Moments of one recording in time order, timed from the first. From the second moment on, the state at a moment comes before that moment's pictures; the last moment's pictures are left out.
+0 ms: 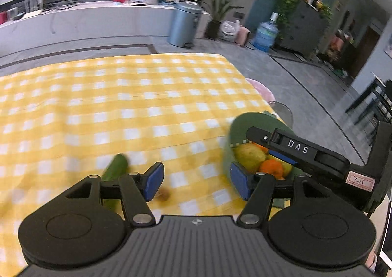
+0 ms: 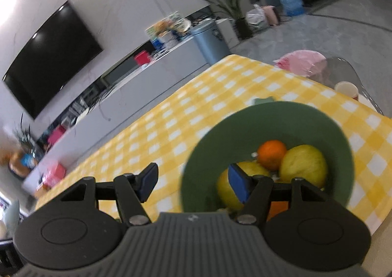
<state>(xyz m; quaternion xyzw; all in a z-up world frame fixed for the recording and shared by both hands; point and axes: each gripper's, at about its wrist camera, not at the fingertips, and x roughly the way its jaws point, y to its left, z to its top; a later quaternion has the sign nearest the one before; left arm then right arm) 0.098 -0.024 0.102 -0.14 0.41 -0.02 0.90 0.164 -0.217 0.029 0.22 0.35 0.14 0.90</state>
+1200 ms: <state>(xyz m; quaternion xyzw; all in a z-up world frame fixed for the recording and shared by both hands) 0.007 0.093 -0.001 -0.31 0.54 0.03 0.78 0.072 -0.079 -0.015 -0.05 0.52 0.20 0.83</state>
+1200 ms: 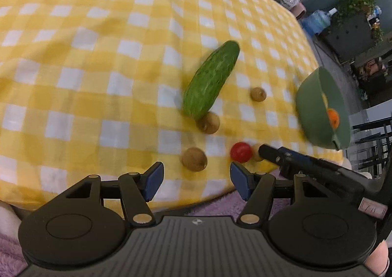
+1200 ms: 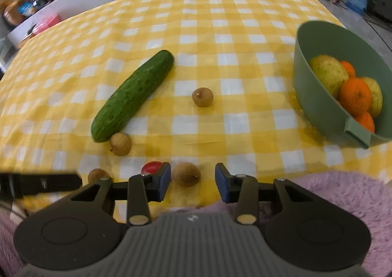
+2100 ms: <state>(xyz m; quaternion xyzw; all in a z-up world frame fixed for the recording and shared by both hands) 0.016 0.083 -0.020 -0.30 0.54 0.03 0.79 0.088 -0.078 -0.028 0.00 0.54 0.22 0.82</state>
